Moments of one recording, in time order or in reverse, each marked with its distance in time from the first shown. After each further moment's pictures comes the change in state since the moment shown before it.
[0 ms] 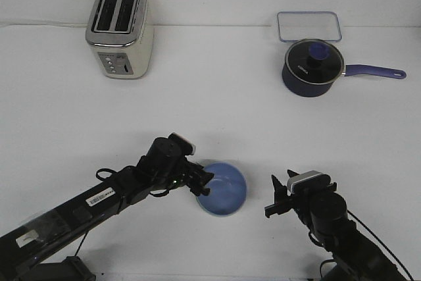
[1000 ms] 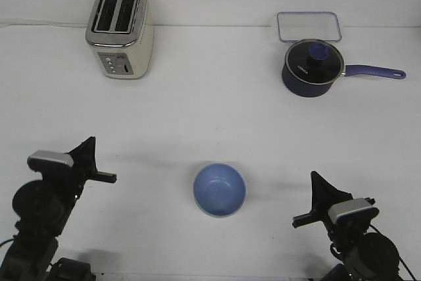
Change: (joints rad) left arm 0.545 -0.905 -0.290 -0.012 -0.319 0.246; right arm 0.000 -0.425 -0.056 0.043 0.157 -0.085
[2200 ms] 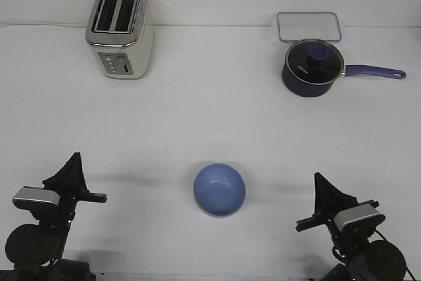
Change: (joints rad) left arm 0.084 -0.315 -0.236 0.126 0.026 0.009; right arm 0.000 -0.043 -0.009 0.007 0.000 -0.015
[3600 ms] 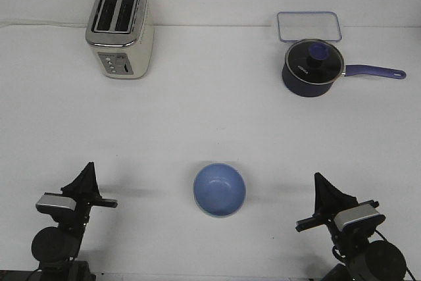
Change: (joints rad) left arm 0.065 -0.161 -0.343 0.196 0.080 -0.045; right arm 0.000 0.000 0.000 0.001 0.000 -0.001
